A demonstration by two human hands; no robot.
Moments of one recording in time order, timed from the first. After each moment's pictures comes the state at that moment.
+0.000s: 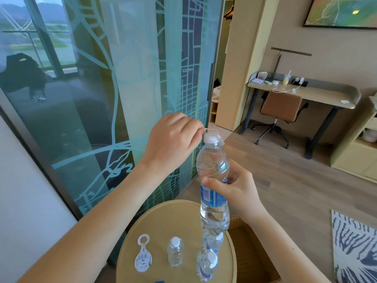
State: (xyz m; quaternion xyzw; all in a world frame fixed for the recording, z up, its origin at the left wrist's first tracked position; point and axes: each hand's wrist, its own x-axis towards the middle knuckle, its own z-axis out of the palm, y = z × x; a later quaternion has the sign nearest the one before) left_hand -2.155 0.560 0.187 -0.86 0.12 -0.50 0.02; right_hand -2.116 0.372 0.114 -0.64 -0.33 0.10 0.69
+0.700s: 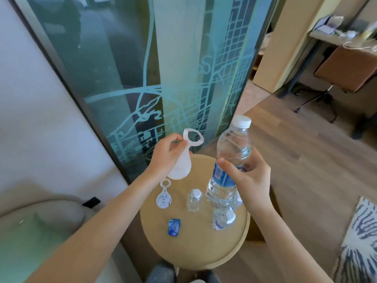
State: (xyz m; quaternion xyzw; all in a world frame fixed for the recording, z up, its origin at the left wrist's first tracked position) left_hand -2.212 0.614 0.001 -0.77 -0.28 -0.20 -0.54; right_hand -2.137 0.411 0.029 -0.67 -0.27 0.09 0.69
